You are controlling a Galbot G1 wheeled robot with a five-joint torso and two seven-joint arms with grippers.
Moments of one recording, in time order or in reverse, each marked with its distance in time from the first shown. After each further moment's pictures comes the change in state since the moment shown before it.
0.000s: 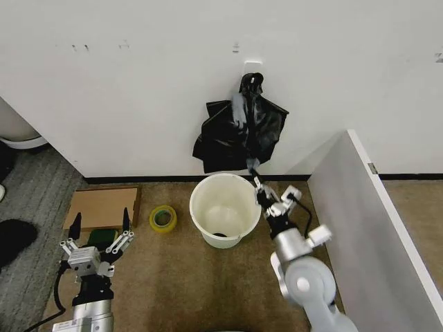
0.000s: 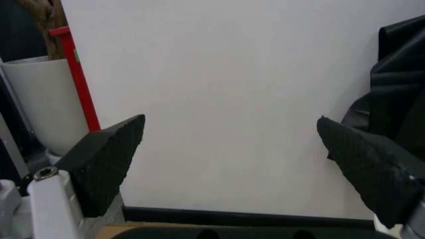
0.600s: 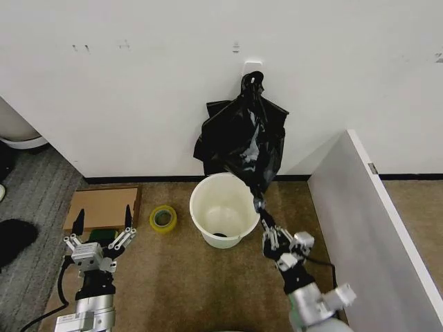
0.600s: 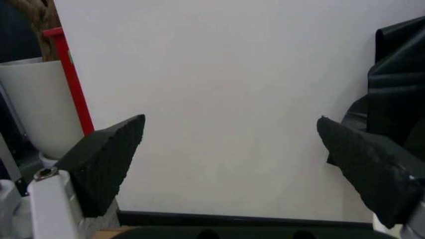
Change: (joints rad) left arm -0.026 0.023 0.005 0.016 -0.014 0.002 -0.001; right arm -0.330 -0.100 0.000 0.093 -0.384 0.213 -0.056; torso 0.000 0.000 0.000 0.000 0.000
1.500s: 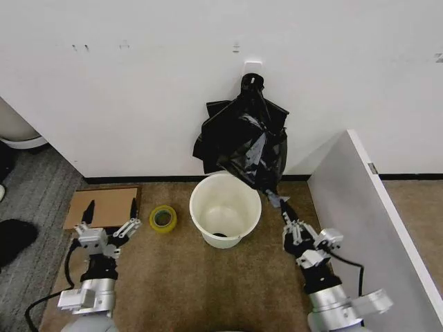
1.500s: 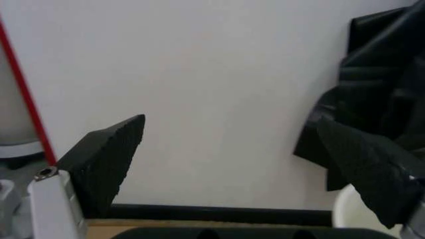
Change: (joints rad) left arm -0.104 0.176 0.073 0.013 -0.177 0.117 -0.018; right arm 0.051 -0.007 0.088 0.155 0.162 -0.124 0.084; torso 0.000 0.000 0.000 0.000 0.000
